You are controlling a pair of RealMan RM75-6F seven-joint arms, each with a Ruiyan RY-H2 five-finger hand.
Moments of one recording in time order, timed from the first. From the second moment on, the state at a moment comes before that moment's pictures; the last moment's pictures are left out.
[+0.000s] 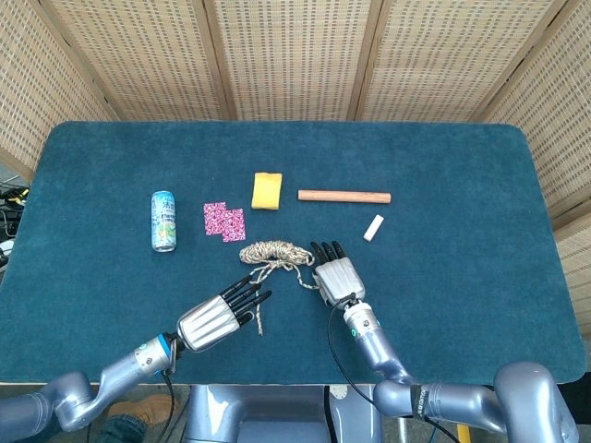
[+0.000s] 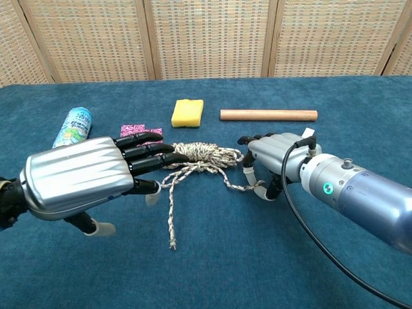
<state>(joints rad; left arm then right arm) -0.60 -1.56 0.00 -1.36 1.97 1.06 0.43 0.79 -1.83 0.17 -1.36 -0.90 1.03 -0.74</state>
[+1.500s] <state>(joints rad) -0.73 -1.81 0.06 -1.16 1.86 1.01 0.46 0.80 -1.86 0.18 -1.30 -0.88 1.00 -0.72</state>
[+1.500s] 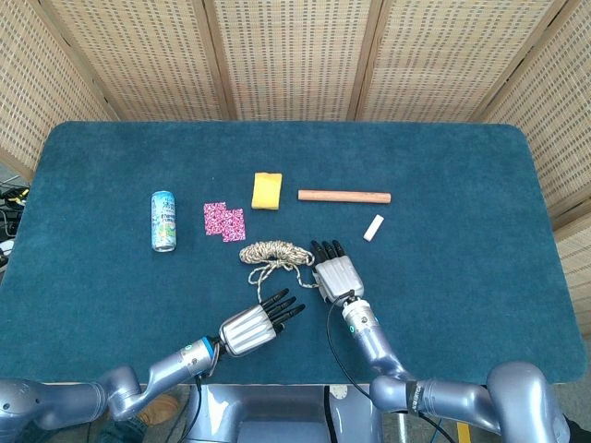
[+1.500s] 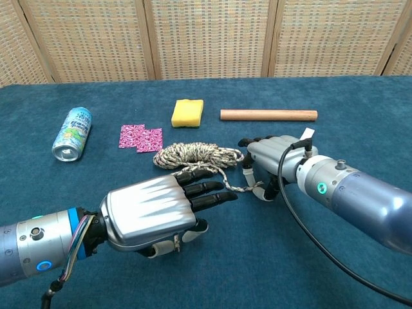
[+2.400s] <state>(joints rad) -0.74 -1.83 0.08 -1.16 1.82 1.01 0.49 0.80 -1.85 0.18 -1.30 -0.88 1.00 -0.71</state>
